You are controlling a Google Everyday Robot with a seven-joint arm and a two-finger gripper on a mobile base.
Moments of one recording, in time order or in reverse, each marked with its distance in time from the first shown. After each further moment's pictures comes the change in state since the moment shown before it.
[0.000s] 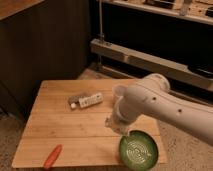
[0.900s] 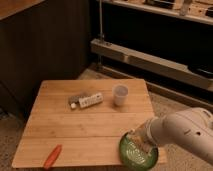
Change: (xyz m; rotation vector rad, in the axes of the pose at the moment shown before) arm -0.095 -0.014 0.019 -0.059 0.039 0.242
